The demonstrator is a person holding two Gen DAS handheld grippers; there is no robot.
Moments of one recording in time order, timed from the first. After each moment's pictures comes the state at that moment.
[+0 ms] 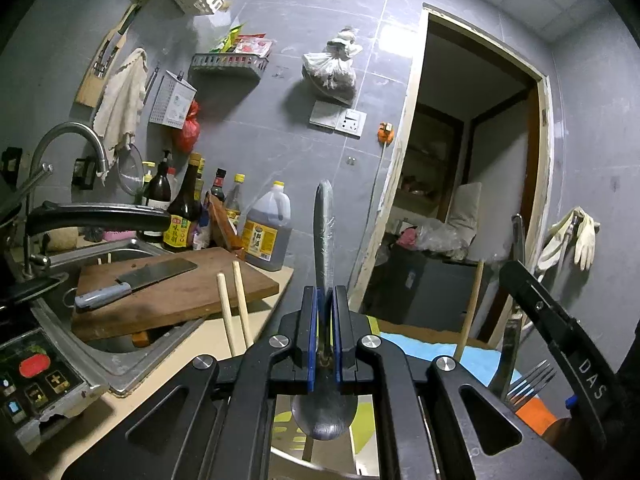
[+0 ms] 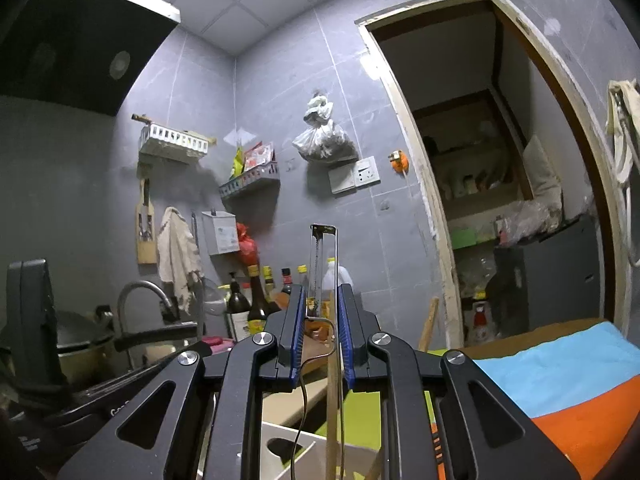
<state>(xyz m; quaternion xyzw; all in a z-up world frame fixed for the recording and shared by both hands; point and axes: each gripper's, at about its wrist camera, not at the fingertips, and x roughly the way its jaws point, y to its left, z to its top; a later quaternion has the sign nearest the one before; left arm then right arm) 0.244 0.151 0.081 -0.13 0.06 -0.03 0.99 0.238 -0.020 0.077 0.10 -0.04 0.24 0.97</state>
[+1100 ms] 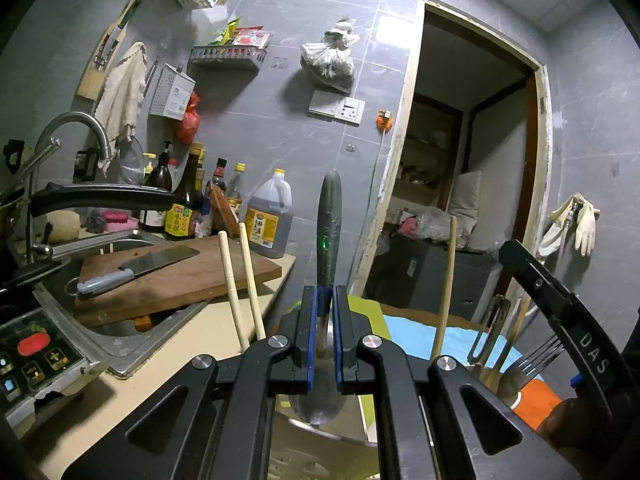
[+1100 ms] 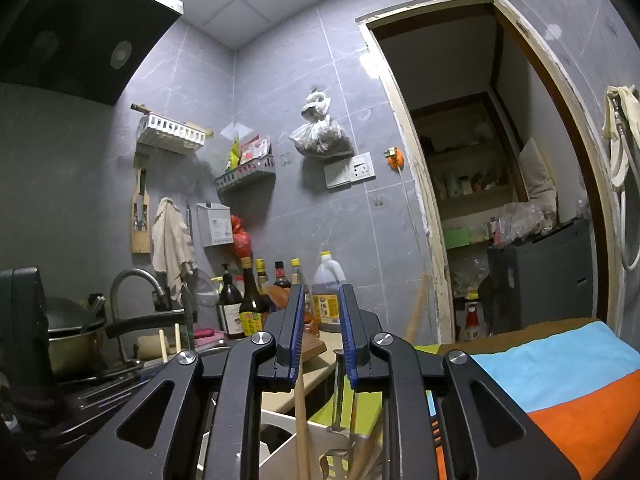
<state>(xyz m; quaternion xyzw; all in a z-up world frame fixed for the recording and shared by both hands) 0.240 0.151 0.062 -0.13 0.07 -0.04 0.99 0.235 -0.023 0.068 0.09 -0.04 0.23 0.97</state>
